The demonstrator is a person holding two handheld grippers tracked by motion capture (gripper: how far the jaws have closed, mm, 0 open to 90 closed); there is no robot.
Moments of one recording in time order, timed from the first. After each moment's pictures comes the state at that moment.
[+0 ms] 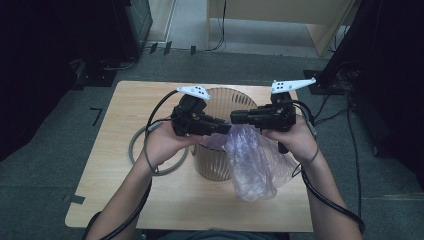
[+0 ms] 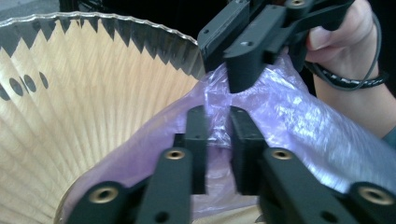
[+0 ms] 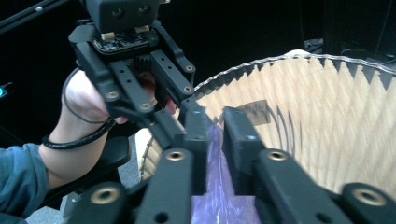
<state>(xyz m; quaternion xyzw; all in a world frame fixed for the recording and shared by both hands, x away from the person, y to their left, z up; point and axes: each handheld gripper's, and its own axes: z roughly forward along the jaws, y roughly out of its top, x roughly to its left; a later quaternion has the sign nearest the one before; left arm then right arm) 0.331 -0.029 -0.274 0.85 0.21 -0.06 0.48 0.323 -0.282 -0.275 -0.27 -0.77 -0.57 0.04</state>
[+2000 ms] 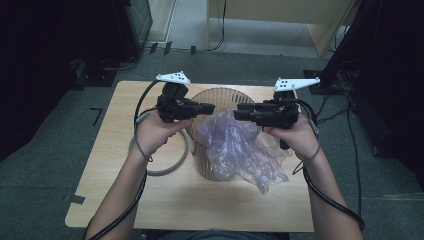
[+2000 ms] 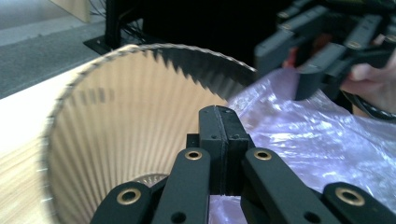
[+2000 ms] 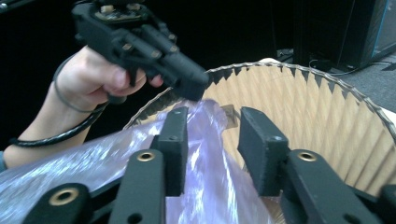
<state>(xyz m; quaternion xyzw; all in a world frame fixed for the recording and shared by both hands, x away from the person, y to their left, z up) 0.362 0.009 -0.273 0.81 0.27 -0.02 0.52 0.329 -0.291 -0.278 -0.29 -0.77 -0.57 -0.01</state>
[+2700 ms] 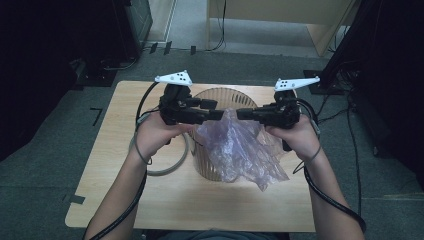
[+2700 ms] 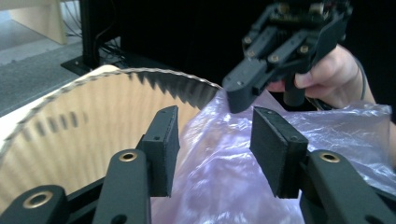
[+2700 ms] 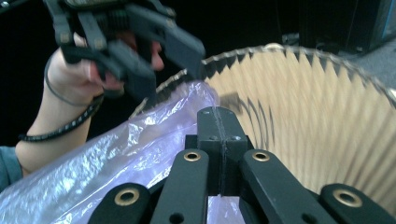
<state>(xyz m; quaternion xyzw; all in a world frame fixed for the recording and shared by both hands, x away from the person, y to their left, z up) 0.346 -0.008 -0.264 0.82 0.21 -0.03 0.54 0.329 -0.291 -0.277 -0.30 -0.77 -0.56 0.02</state>
